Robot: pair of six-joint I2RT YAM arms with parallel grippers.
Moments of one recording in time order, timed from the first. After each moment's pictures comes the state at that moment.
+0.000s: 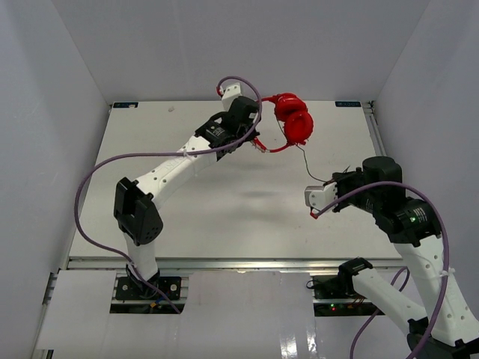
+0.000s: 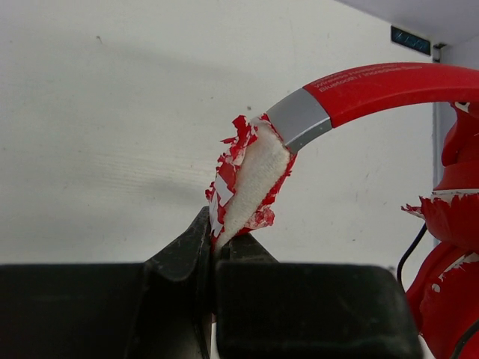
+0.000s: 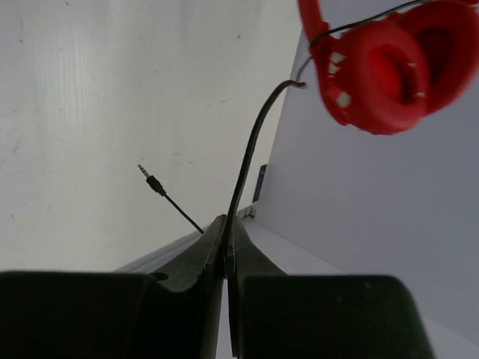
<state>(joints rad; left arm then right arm) -0.74 1.84 1.83 -0.56 -0.46 -0.75 0.40 0.77 1.14 -1.01 -0.19 -1.53</state>
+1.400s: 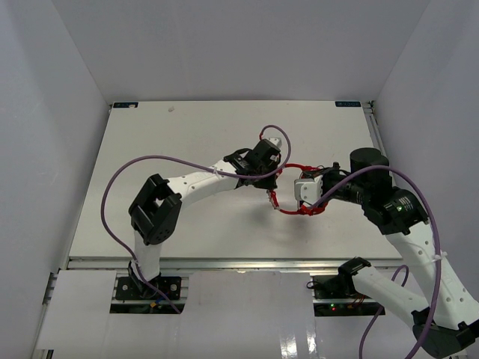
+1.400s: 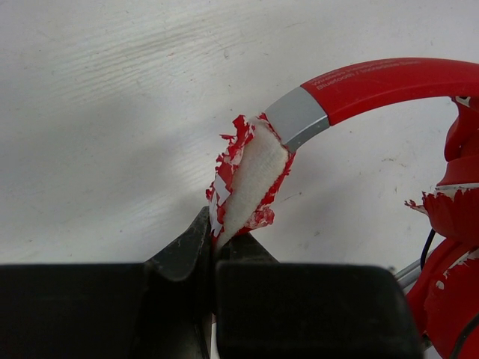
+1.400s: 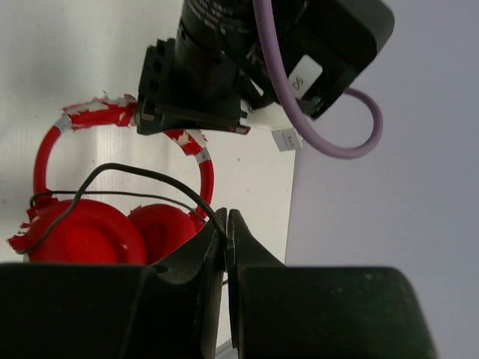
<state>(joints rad) -0.89 1.94 1.54 -0.43 -0.03 -0.59 0.50 0.83 1.13 -0.81 -0.45 -1.32</state>
